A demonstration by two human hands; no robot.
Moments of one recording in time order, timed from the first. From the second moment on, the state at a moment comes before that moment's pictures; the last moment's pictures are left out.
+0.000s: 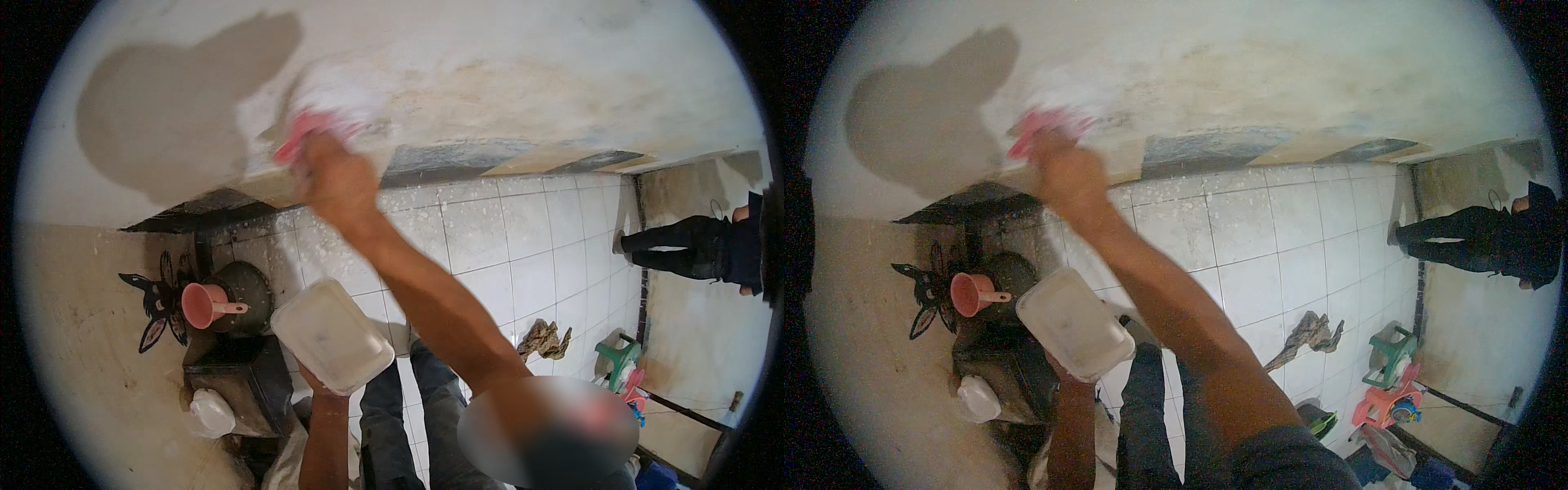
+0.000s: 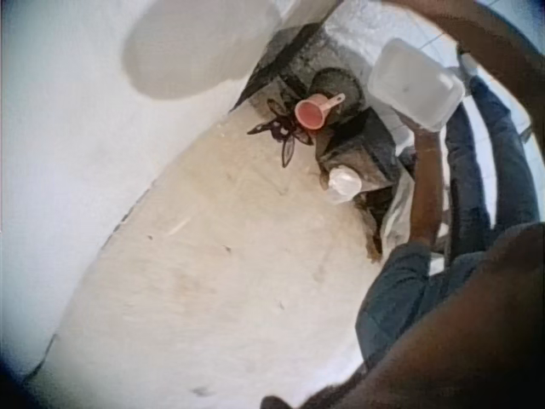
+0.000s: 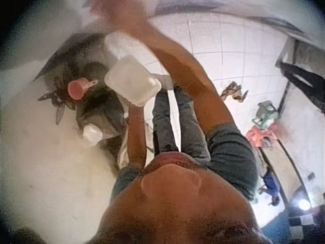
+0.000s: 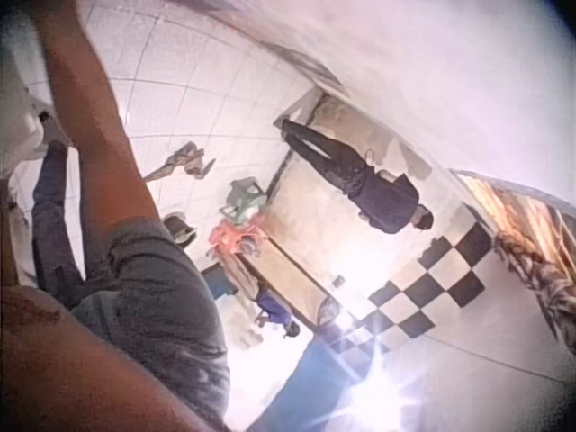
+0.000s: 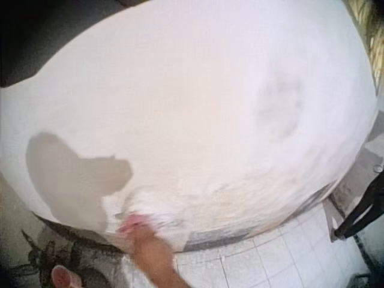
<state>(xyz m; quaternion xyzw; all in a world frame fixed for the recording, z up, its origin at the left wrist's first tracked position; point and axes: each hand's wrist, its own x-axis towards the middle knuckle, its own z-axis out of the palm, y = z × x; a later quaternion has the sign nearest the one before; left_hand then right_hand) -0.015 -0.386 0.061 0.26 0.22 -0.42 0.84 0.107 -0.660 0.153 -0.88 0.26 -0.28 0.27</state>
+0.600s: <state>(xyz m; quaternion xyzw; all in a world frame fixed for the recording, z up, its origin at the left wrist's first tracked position) 0.001 -0.451 0.090 0.21 0.16 -0.47 0.84 -0.098 -0.581 0.194 -0.54 0.44 -0.25 0.67</state>
